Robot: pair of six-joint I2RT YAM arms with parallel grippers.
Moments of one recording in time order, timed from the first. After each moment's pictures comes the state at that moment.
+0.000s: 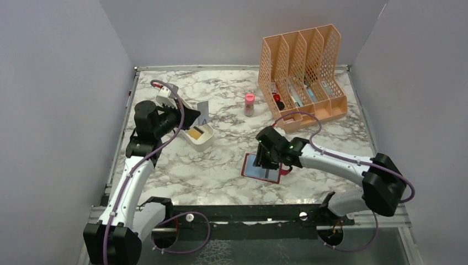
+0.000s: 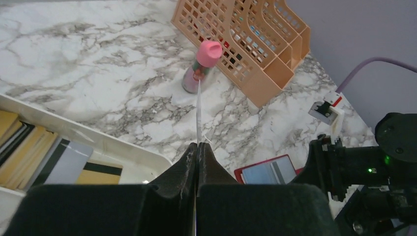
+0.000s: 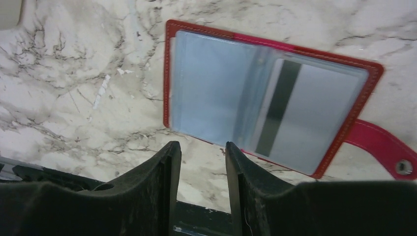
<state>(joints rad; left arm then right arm) -0.11 0.97 0.83 -0.06 0.57 -0.29 0.86 1.33 0.81 -0.50 0.11 0.99</state>
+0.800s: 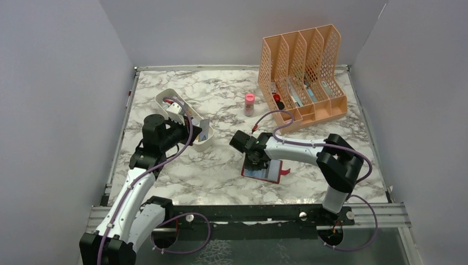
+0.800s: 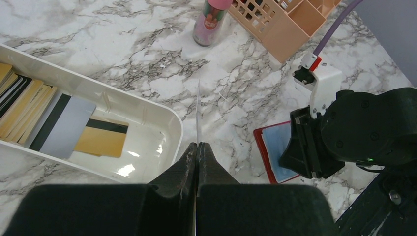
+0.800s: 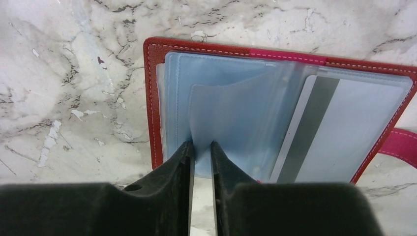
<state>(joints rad) -0.19 0.82 0.65 -0.15 0.46 -0.17 1.00 1.78 1.14 -0.72 0.29 1.10</state>
